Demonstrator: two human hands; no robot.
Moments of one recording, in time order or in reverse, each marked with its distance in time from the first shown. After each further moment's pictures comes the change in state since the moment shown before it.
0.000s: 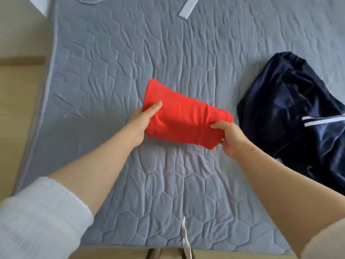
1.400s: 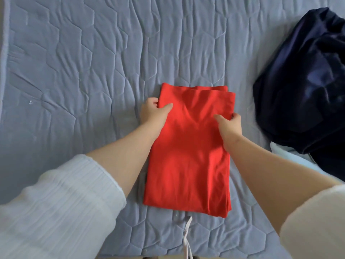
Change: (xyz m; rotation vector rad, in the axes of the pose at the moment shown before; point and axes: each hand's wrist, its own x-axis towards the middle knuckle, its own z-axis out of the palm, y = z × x) left_hand 0.090 -0.085 0.037 0.443 0.307 0.029; right_hand 0.116 0.077 0.003 -0.313 0.377 -0.083
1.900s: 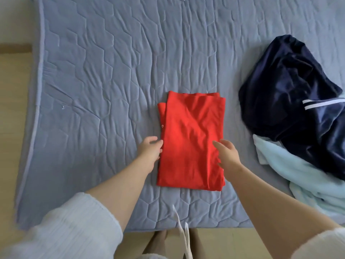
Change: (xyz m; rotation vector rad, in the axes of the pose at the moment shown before) left_hand -0.107 -0.030 -0.090 -0.163 -0.204 -0.354; right_hand -0.139 0.010 -0.053 0.068 -0.124 0.182
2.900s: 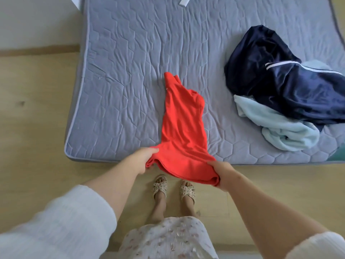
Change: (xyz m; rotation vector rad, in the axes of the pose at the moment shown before) left_hand -0.238 -0.153 -0.072 0.023 -0.115 -0.217; right_hand -0.219 0.162 -0.109 0.015 -0.191 0.317
